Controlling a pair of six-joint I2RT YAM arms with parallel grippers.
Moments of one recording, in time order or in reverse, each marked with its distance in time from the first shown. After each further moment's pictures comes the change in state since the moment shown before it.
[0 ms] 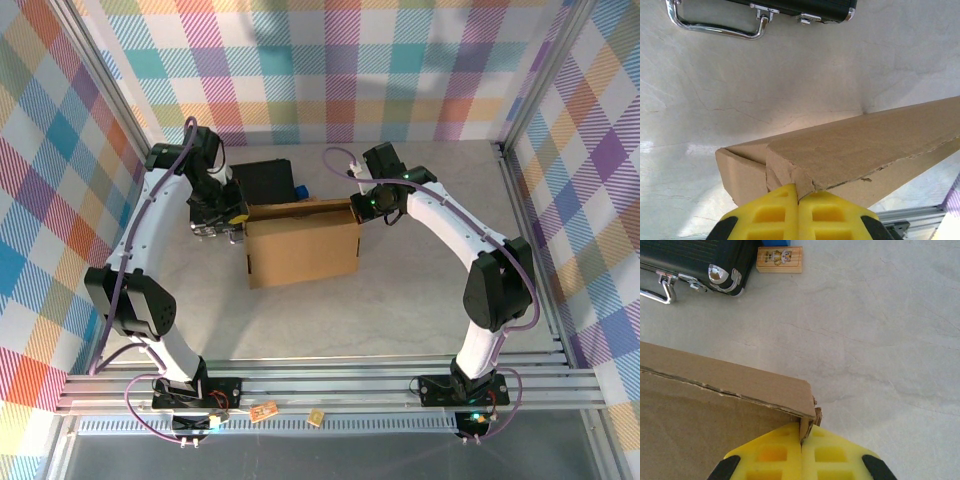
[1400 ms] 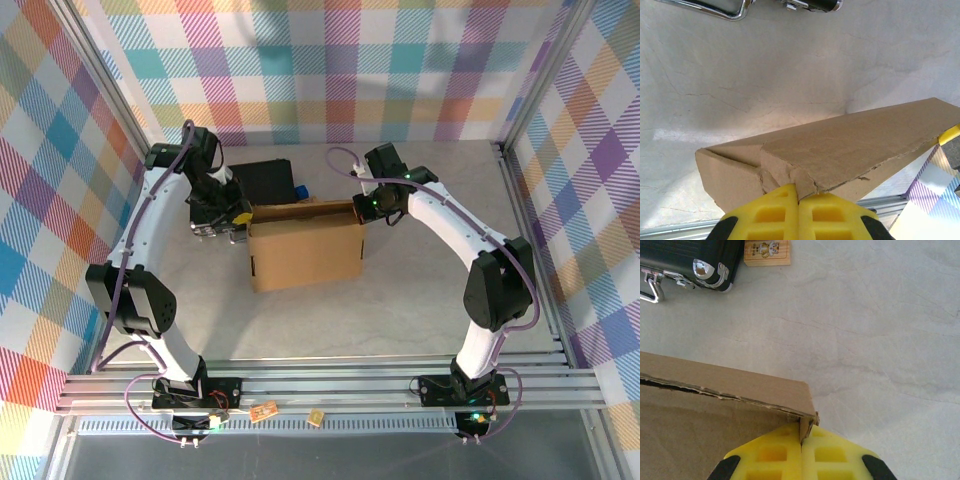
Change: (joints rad) left arm 0.025 0.013 -0.006 0.004 0.100 -0.069; right arm -0.009 0.000 -0.006 -0.015 0.016 0.026
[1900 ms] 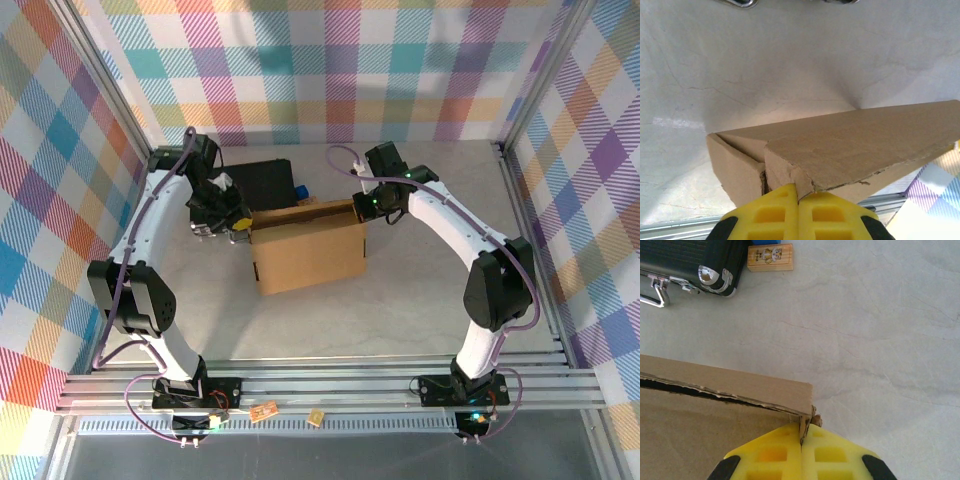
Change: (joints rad) left arm 0.009 0.001 -0.093 0.031 0.020 0.001; right arm -0.001 0.002 0.001 0.005 -0.011 0.006
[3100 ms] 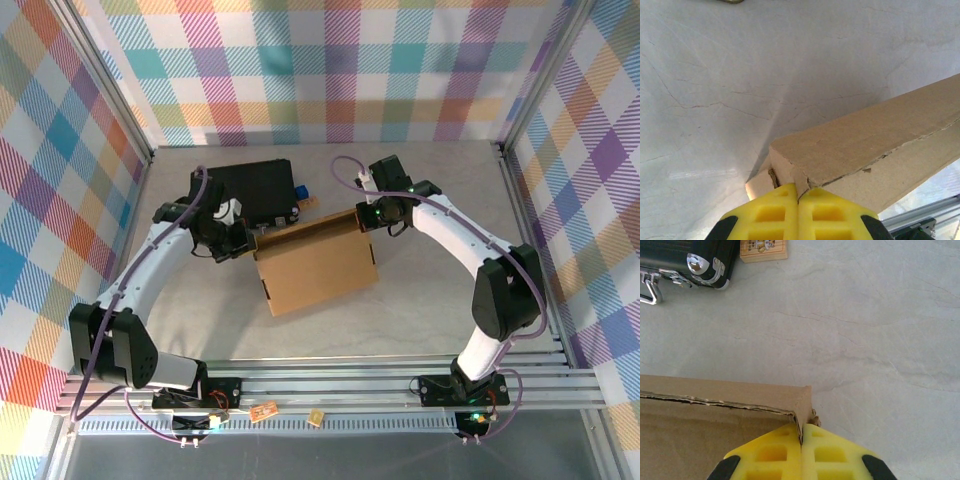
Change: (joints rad) left arm -0.081 -0.320 -0.520 0.415 -0.081 0.097; right arm 0.001 -0.079 -0.171 0.129 0.004 0.051
